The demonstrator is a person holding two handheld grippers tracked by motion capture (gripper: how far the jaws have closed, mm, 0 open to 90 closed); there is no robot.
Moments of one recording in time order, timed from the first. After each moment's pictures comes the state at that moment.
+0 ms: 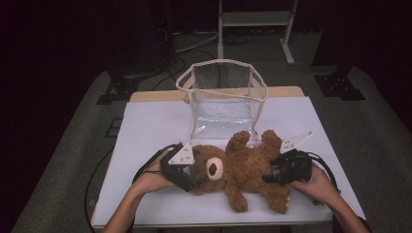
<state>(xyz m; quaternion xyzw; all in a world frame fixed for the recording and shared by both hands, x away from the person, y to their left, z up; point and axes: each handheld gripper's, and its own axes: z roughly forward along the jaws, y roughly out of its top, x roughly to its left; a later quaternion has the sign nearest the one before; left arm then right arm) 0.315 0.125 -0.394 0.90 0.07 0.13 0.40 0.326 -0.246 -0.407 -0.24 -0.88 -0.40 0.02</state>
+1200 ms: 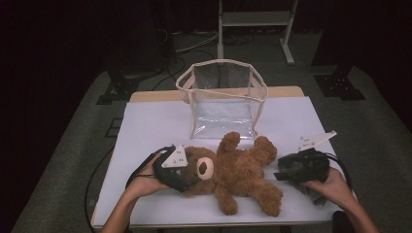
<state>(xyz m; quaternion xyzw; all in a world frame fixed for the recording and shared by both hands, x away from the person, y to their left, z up) 0.306 0.145 -0.384 0.90 0.10 0.15 0.39 0.312 -0.291 -0.392 -0.29 -0.86 -0.42 0.00</state>
